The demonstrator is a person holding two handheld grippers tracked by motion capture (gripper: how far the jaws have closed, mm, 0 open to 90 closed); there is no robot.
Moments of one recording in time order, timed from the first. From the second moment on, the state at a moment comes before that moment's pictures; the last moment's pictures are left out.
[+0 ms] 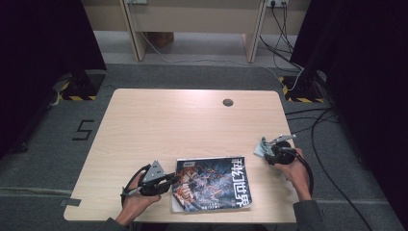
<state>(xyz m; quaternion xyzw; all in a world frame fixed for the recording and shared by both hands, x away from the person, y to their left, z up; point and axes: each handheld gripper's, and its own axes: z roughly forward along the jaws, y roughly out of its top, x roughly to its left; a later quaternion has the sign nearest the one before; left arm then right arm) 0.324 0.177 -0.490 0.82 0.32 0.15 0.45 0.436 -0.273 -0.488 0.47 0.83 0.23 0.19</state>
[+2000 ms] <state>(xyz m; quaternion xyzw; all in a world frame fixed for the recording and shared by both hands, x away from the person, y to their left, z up) 0.320 0.165 -0.488 0.83 0.29 0.18 0.44 0.432 -0.212 -0.478 0.44 0.84 0.31 0.11</state>
